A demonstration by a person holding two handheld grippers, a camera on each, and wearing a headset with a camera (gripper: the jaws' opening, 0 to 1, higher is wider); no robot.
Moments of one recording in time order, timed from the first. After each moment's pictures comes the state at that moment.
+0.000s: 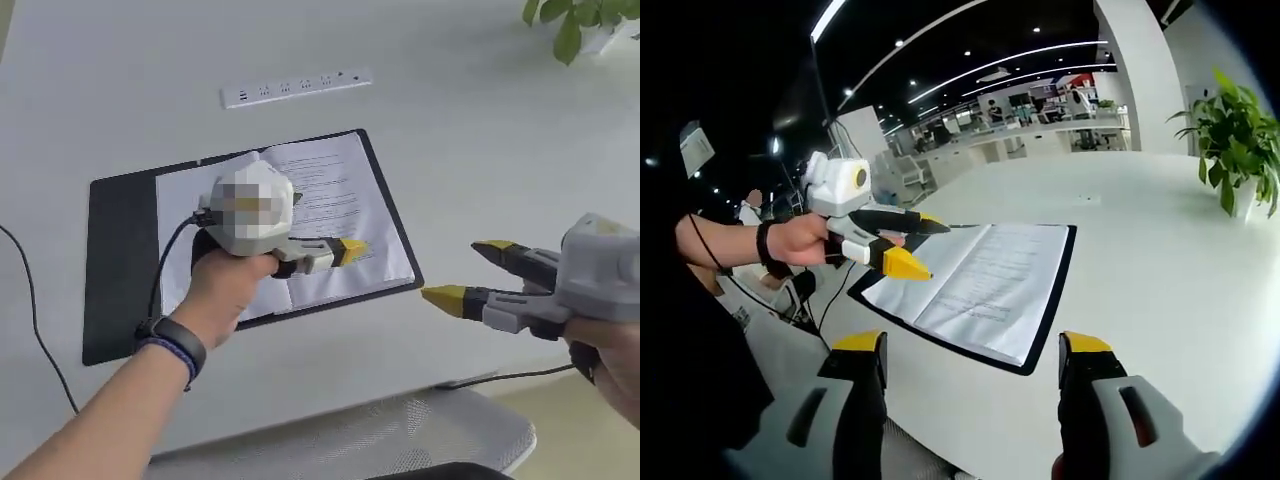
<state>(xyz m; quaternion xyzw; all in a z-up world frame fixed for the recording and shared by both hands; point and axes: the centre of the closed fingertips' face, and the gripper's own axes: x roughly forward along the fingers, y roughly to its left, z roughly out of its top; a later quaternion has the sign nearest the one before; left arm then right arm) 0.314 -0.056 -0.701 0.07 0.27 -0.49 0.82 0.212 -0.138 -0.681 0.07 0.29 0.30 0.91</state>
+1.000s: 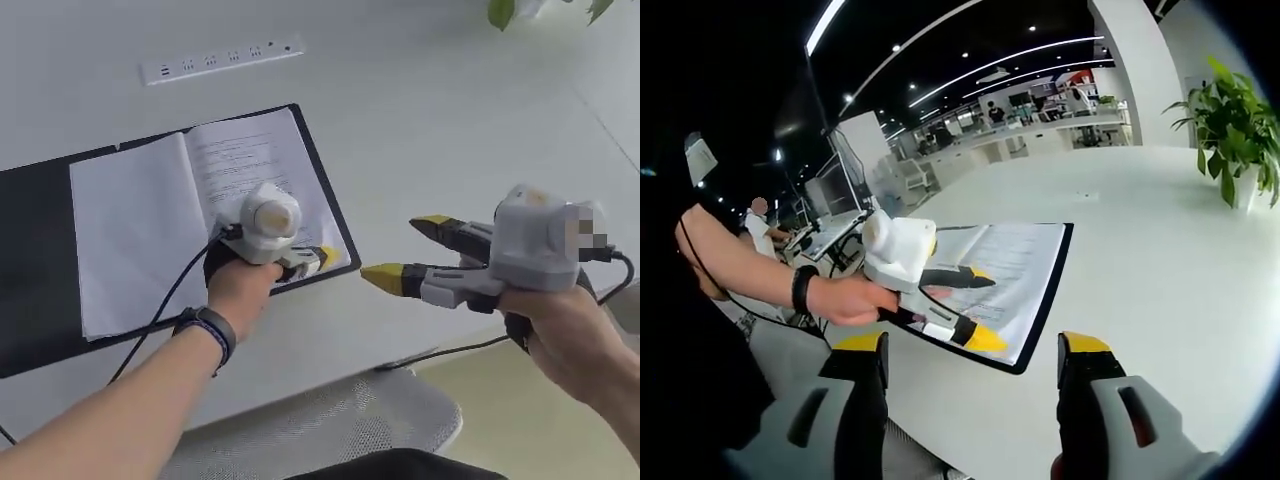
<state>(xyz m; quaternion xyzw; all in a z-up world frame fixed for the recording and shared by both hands) 0.317 -0.101 -0.805 0.15 0.33 -0.44 0.82 0.216 -0.152 -0.685 0.09 0.29 0.31 0.90</state>
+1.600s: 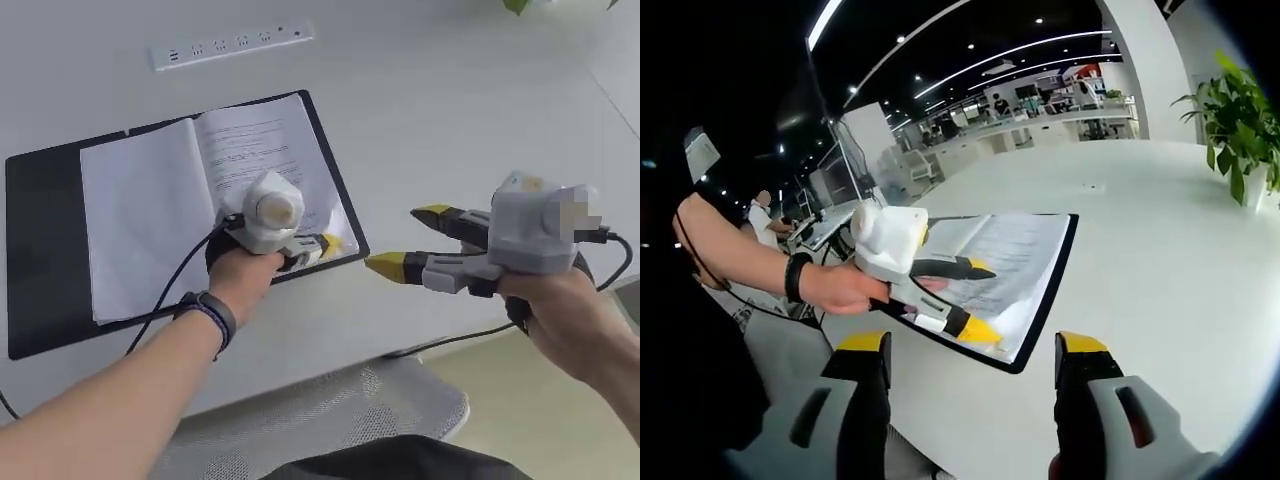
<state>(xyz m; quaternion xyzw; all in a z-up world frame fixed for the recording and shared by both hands) 0.324 -0.096 -0.810 0.15 0.32 -0.45 0.82 0.226 -0.148 -0.702 0.08 0.30 0.32 0.89</state>
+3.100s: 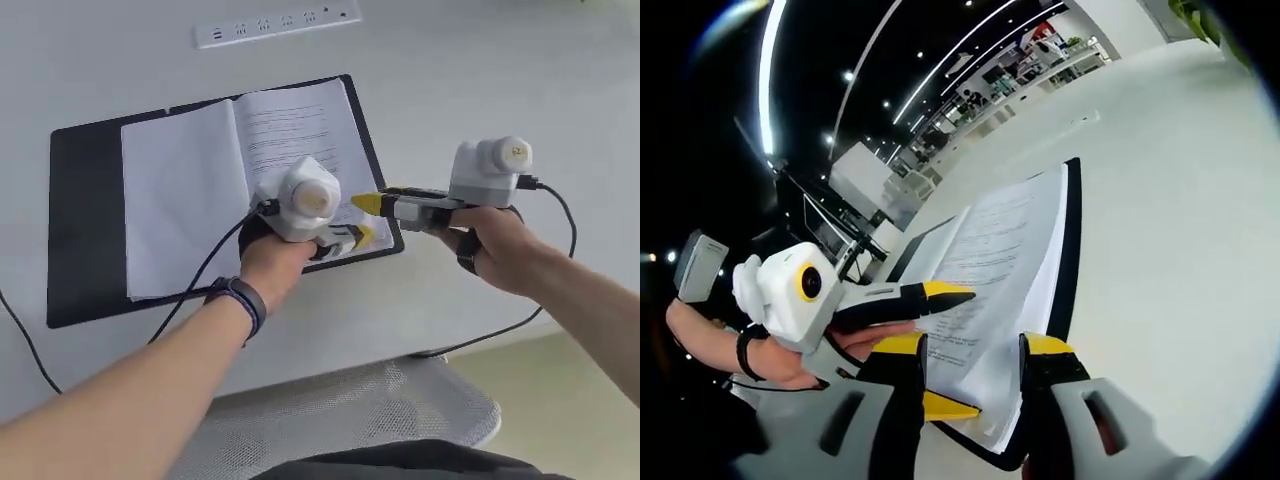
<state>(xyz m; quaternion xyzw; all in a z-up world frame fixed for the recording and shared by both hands) 0.320 -0.097 -0.804 0.15 0.32 -0.45 0.82 0.313 -0.105 -0.772 0.27 0.35 0.33 0.84</state>
